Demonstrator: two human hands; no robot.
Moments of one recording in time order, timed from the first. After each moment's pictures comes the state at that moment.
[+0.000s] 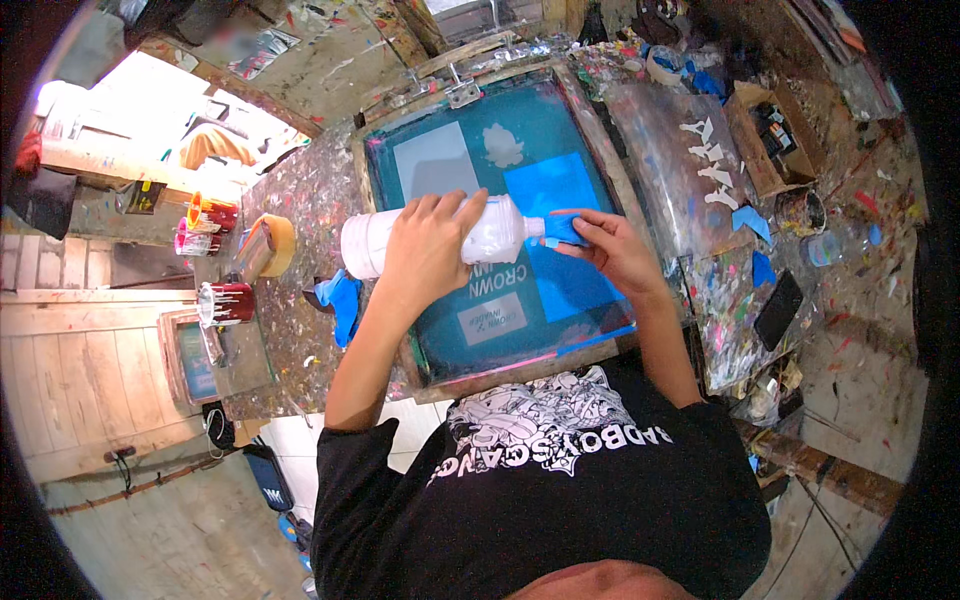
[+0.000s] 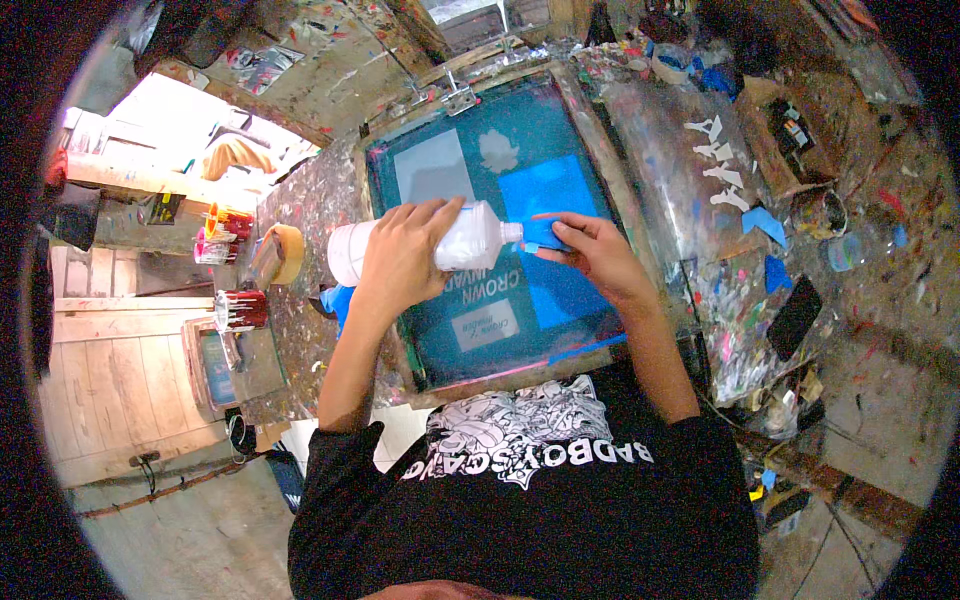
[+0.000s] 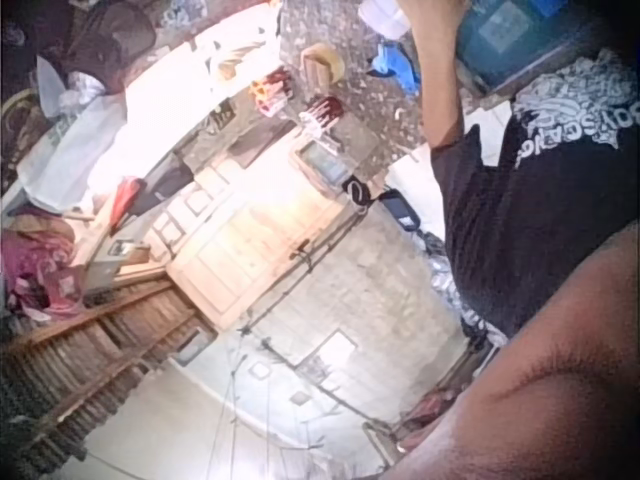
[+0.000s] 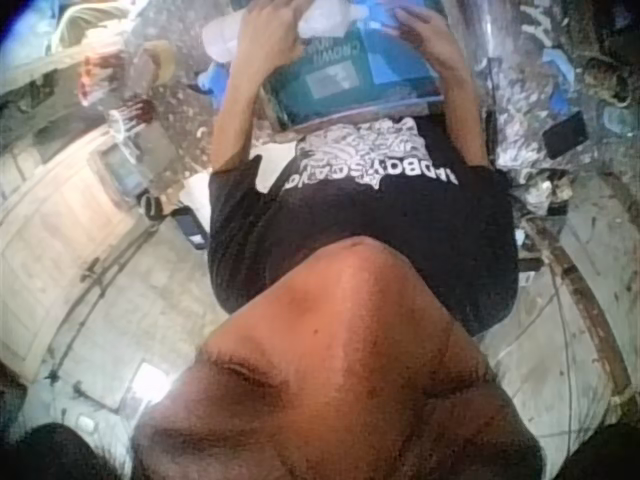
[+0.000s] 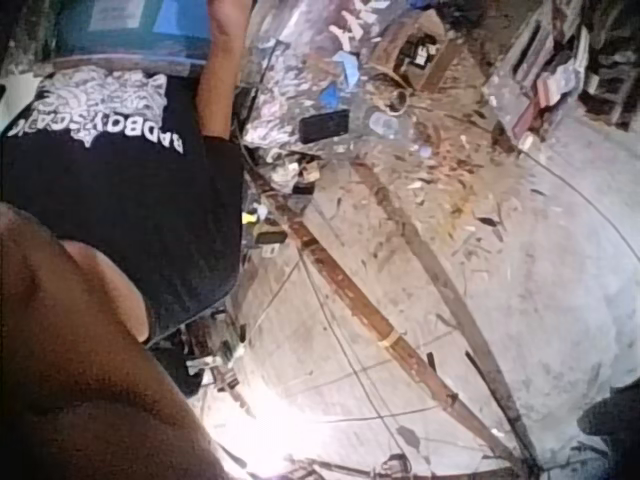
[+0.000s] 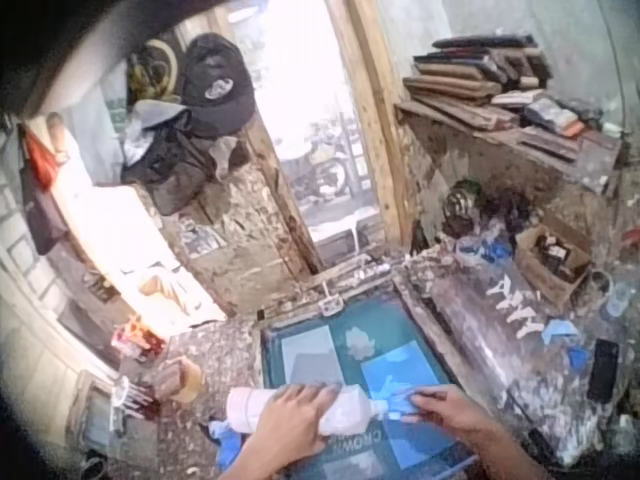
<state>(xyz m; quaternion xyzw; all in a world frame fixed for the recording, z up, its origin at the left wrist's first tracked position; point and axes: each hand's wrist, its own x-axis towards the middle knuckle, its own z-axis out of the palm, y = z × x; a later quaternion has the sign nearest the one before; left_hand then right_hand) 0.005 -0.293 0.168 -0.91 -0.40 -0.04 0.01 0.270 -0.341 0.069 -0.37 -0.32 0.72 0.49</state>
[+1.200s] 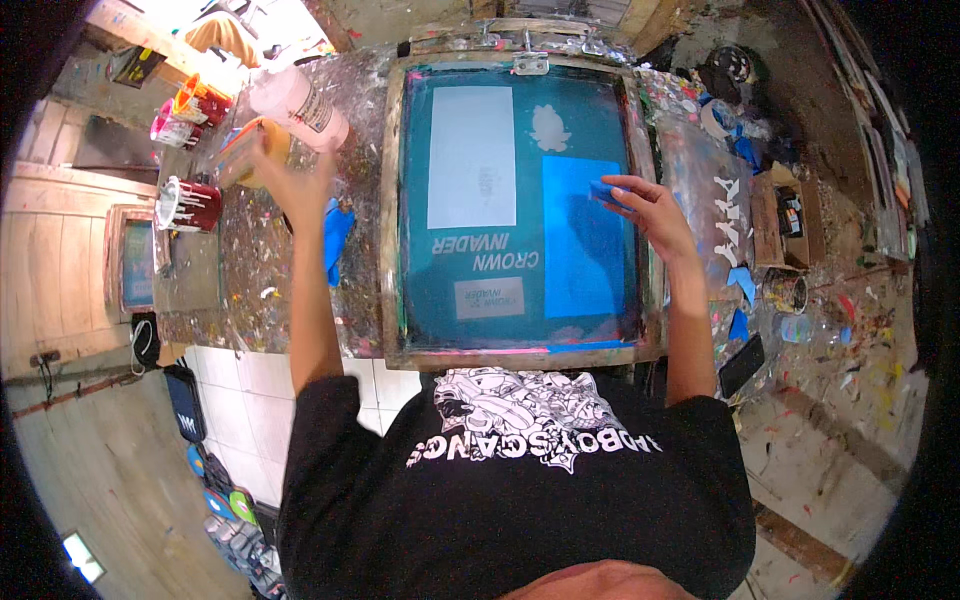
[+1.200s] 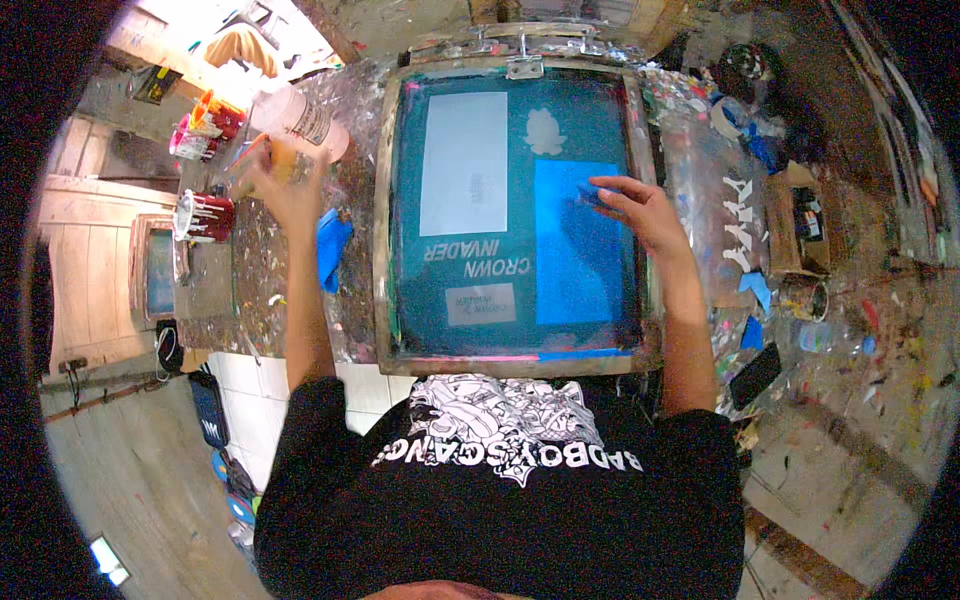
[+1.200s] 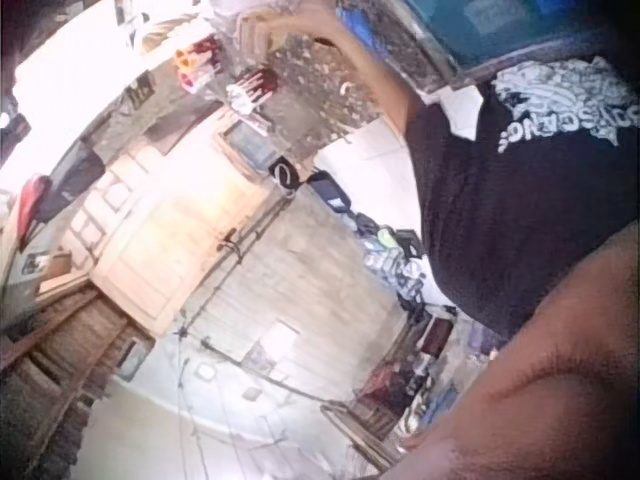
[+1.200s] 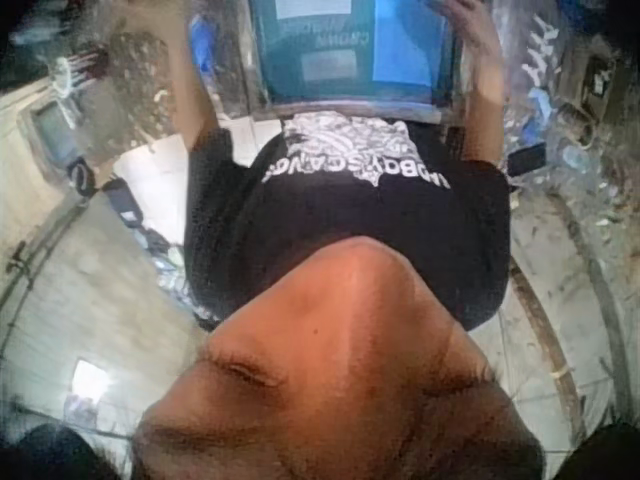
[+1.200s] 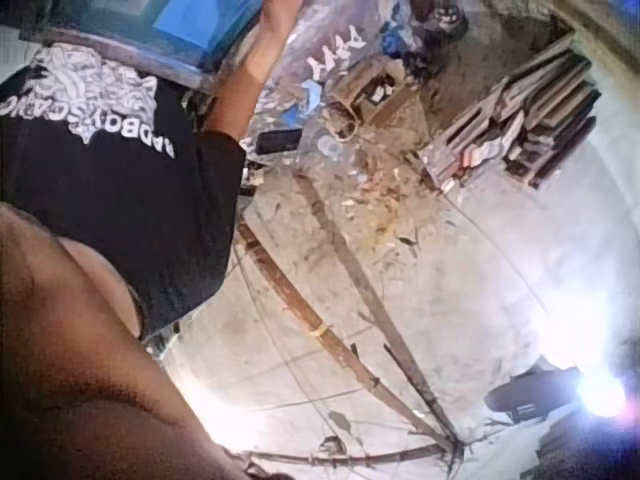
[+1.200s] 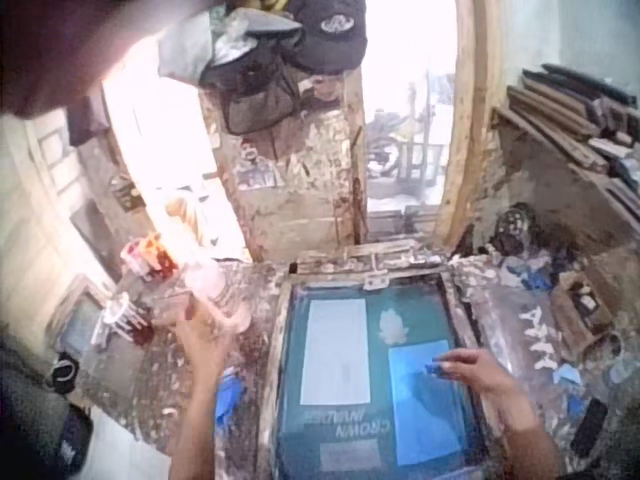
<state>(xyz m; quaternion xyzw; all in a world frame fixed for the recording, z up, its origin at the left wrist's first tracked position) -0.198 -0.241 0.058 -0.55 -0.65 -0.52 0.13 0.305 -0.259 0.060 -0.48 -0.46 0.65 0.36</state>
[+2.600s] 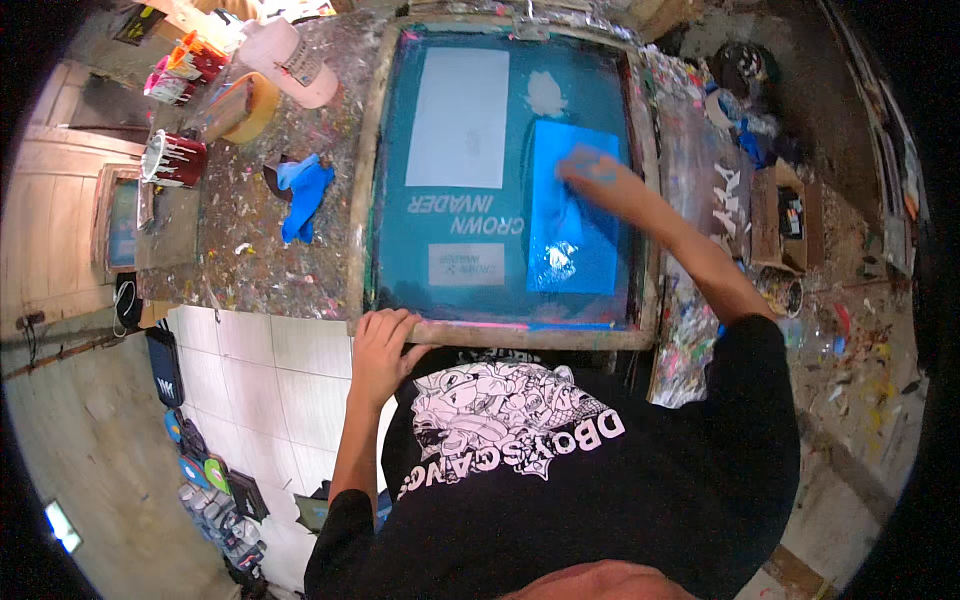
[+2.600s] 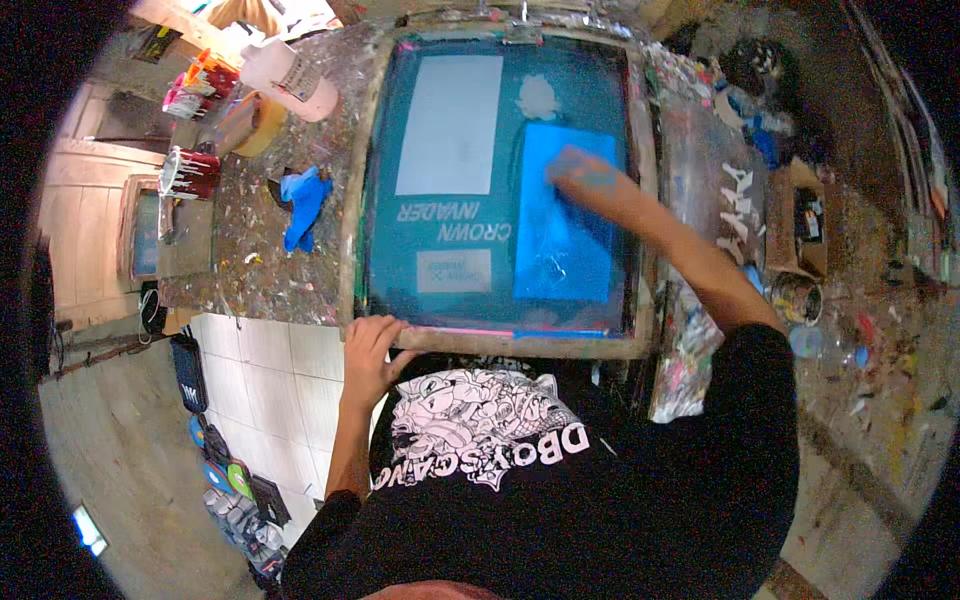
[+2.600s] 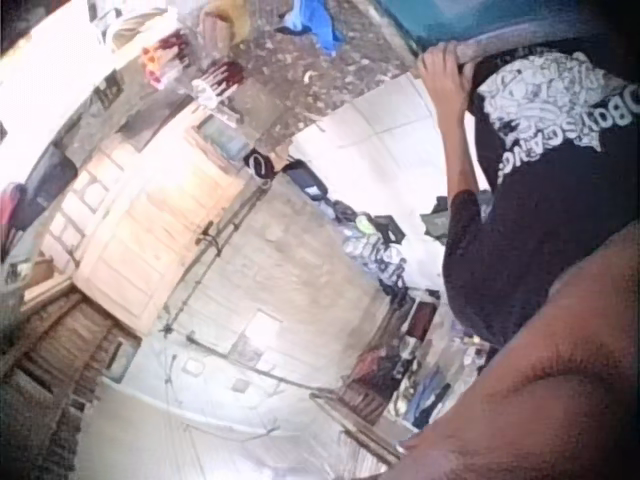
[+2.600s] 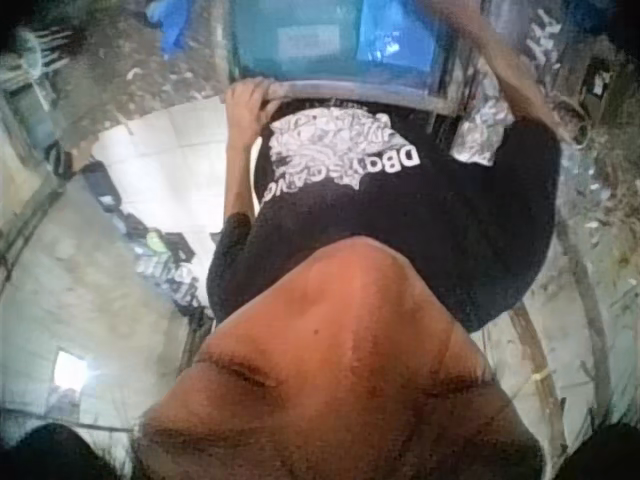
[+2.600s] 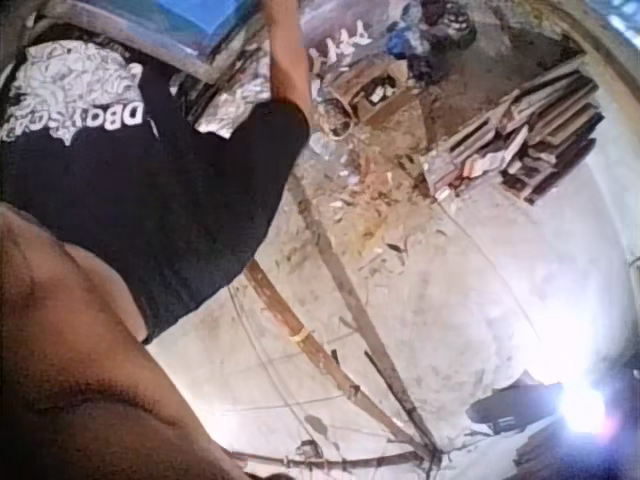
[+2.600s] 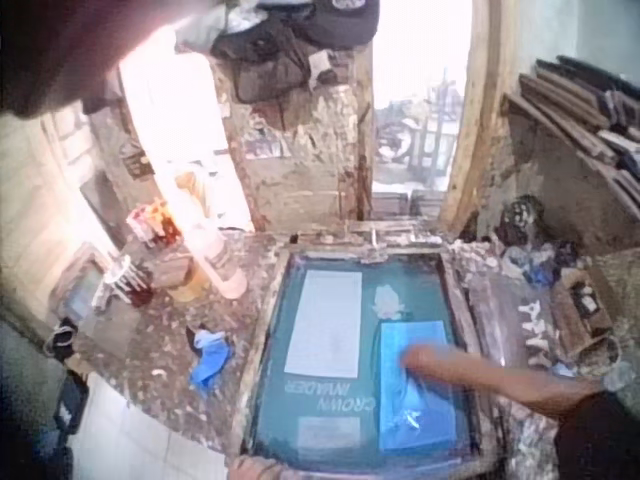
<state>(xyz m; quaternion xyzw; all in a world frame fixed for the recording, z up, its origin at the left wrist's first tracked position) -0.054 -0.524 0.036 -0.76 -0.59 -0.24 -0.11 0.297 -0.221 0.002 -0.29 -0.89 0.31 0.15</state>
